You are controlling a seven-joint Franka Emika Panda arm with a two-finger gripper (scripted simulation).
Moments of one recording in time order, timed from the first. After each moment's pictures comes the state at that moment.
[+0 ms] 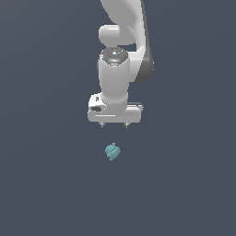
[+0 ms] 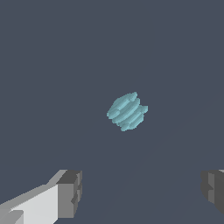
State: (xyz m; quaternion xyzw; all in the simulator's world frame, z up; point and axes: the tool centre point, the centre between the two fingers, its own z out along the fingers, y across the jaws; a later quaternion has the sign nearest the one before) arm 0.009 -0.015 0.187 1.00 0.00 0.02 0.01
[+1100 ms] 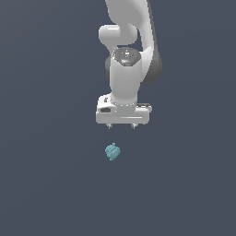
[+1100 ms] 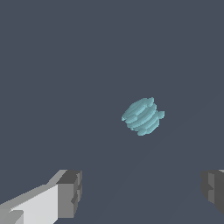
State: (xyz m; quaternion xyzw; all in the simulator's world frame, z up) arm 0.017 0.016 0.189 1.00 0.00 0.02 0.01
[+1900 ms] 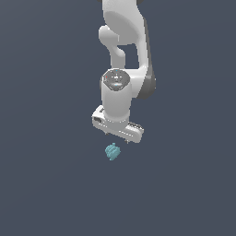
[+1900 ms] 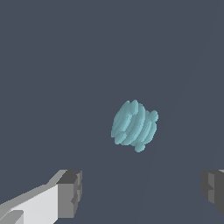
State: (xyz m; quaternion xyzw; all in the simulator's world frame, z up) arm 0.041 -0.005 0.145 0.98 -0.20 0.01 0.00
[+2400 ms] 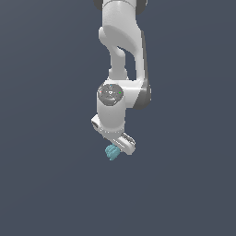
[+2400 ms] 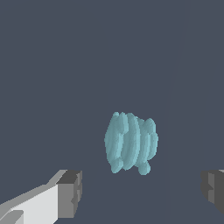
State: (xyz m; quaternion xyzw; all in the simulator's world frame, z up) arm 0.055 -0.020 0.113 0.94 -0.34 0.00 0.00
